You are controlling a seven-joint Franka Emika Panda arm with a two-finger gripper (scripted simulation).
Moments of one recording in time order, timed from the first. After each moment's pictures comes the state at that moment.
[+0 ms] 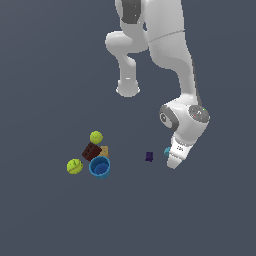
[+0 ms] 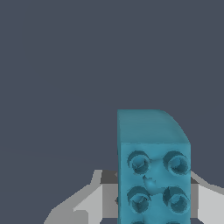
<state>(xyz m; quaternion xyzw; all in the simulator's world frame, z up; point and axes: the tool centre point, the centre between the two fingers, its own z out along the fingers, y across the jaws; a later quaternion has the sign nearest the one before) 0.003 0.230 0.022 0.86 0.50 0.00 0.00</state>
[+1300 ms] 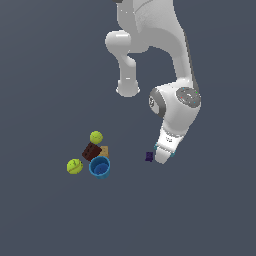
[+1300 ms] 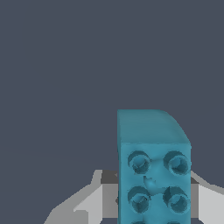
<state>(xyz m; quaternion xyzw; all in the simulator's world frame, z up) 0.012 0.166 0.097 0.86 0.50 0.00 0.00</state>
